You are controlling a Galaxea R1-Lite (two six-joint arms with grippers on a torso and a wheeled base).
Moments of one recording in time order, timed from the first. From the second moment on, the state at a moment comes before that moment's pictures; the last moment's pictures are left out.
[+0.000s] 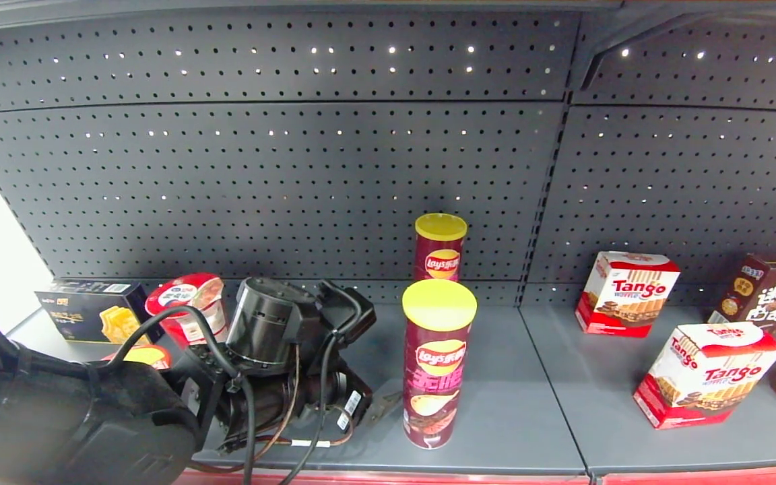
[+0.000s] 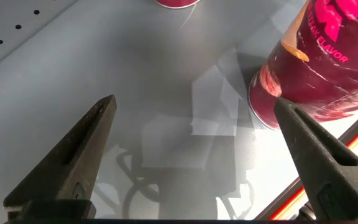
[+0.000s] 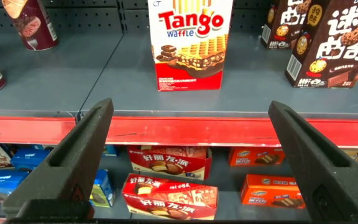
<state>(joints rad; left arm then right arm) -0.62 1.82 -0.72 -0.50 -0.02 0.12 0.00 0.00 0.00 0.01 0.01 0.01</state>
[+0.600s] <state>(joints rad) -0.64 1.83 -0.74 -0.50 -0.02 0.12 0.00 0.00 0.00 0.01 0.01 0.01</state>
